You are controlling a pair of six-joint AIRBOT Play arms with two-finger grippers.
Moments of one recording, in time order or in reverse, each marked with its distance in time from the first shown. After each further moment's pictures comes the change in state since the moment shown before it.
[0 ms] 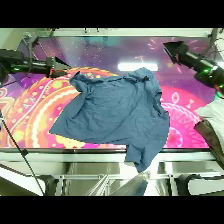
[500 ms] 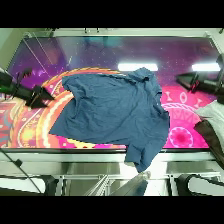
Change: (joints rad) left arm 0.180 0.193 -0.391 0.467 0.161 -0.156; right arm -0.224 0.230 -0.374 -0.280 0.374 0.174
